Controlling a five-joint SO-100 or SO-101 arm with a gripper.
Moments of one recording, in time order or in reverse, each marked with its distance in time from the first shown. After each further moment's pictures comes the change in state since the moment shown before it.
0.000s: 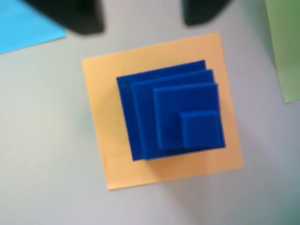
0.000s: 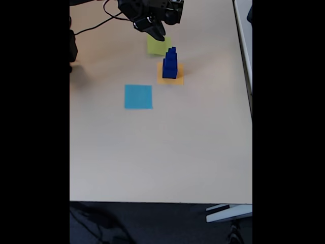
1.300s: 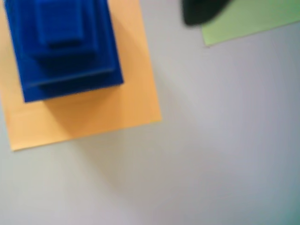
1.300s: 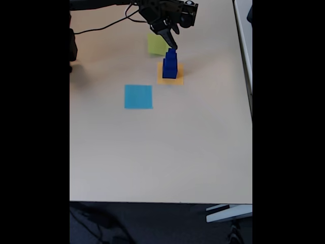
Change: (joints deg) arm -5.7 -16.1 -9.3 -6.7 7.5
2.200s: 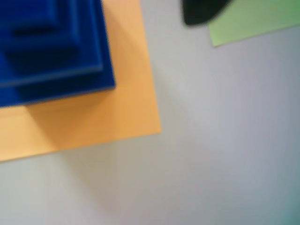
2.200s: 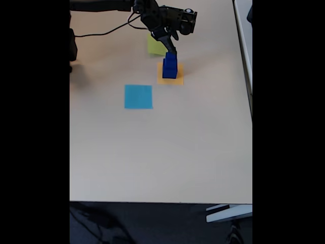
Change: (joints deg) arm -1.0 -0.5 8.9 -8.3 -0.3
